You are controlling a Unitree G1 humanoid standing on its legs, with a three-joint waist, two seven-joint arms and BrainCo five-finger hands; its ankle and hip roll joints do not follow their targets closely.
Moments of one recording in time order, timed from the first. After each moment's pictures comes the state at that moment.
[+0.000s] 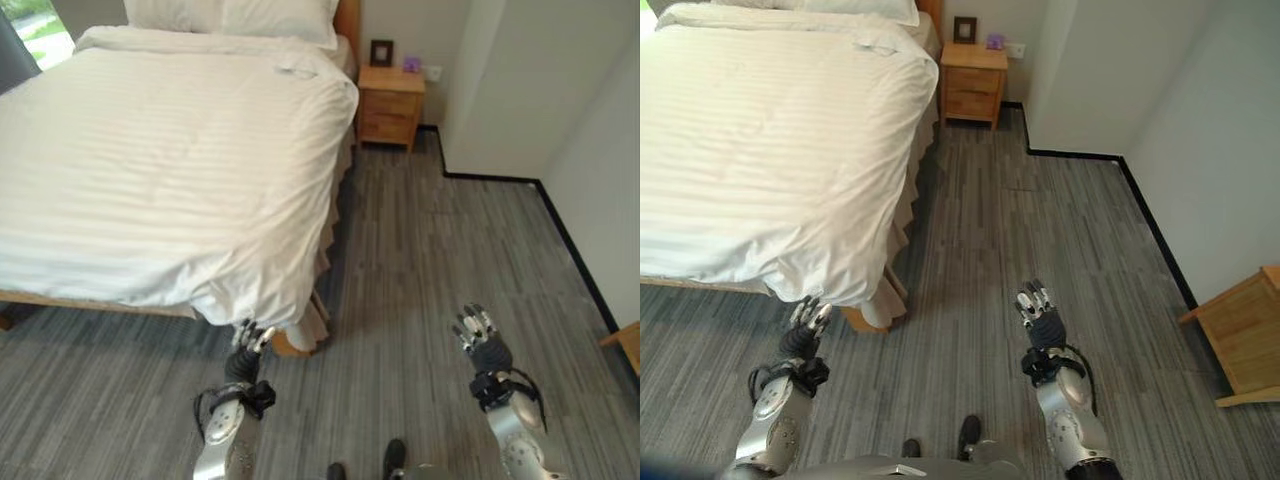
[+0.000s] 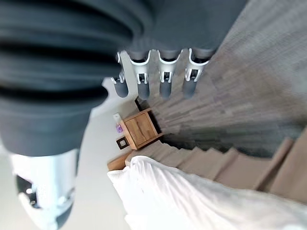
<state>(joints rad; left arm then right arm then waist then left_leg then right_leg) 0.07 0.22 -0.06 0.31 -0.57 -0.14 0.12 0.13 -0.25 0.11 0.19 0.72 -0.12 -0.04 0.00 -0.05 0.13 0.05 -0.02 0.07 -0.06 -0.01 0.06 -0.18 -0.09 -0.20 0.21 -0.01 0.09</state>
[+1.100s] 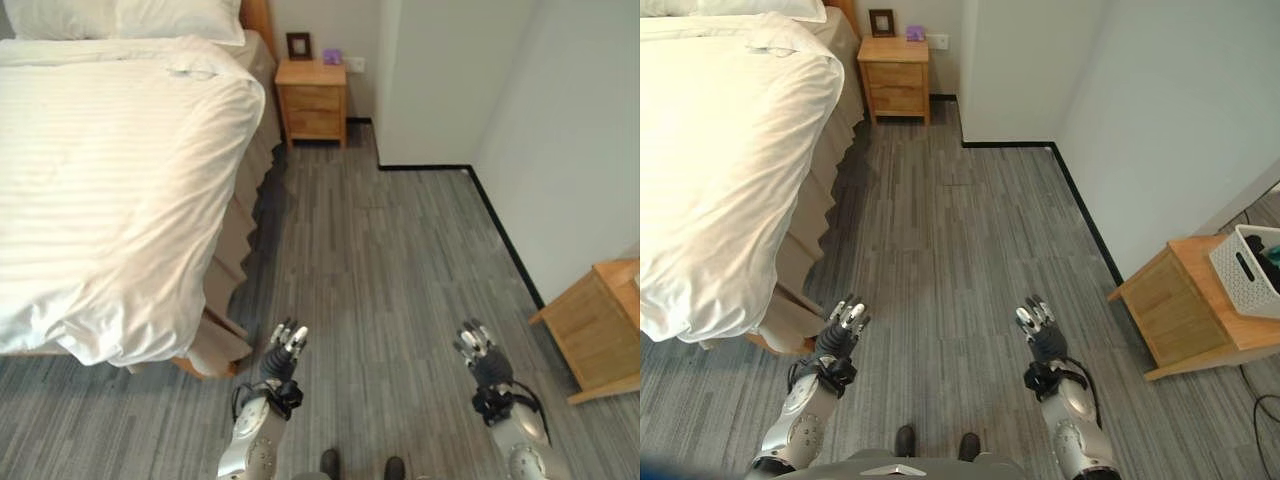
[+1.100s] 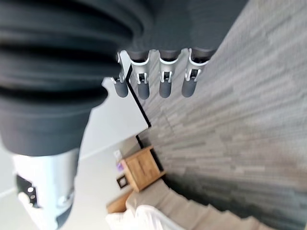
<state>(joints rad) 0.10 0.19 -0.13 0.32 -0.70 -0.13 0.03 0.13 -0.23 0.14 0.25 0.70 -0.11 0.01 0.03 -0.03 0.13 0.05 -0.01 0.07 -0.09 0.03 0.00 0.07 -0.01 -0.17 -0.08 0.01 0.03</state>
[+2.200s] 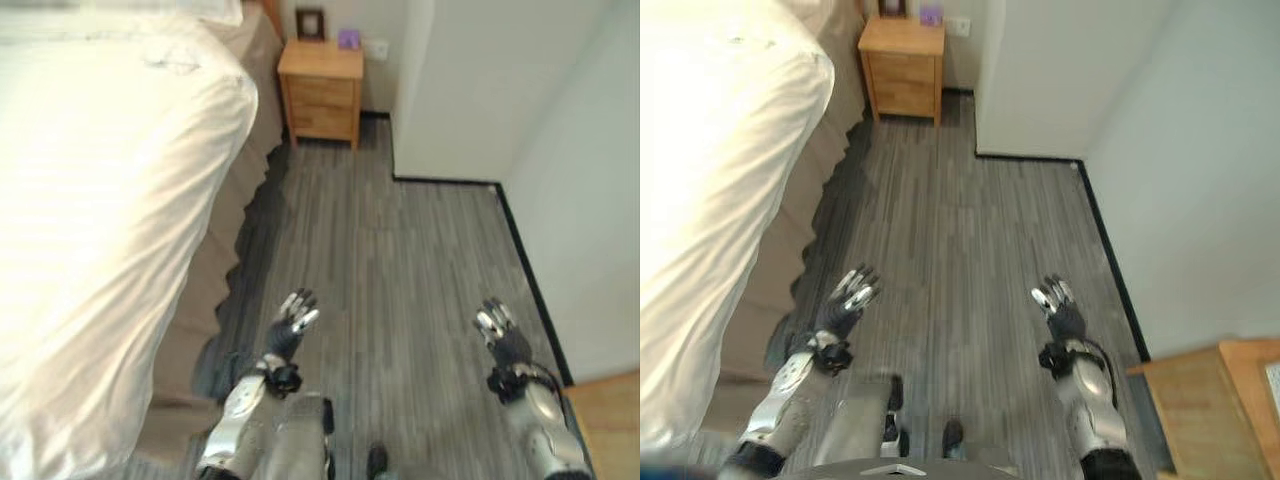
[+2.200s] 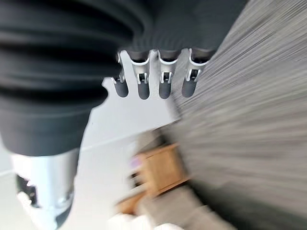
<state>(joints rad) 0.10 0.32 -0.16 0.21 -0.69 -0.12 -0.09 0.02 -0.28 0.10 0.21 0.64 -0.14 0.01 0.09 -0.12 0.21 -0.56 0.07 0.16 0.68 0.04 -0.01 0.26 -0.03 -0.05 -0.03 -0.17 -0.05</state>
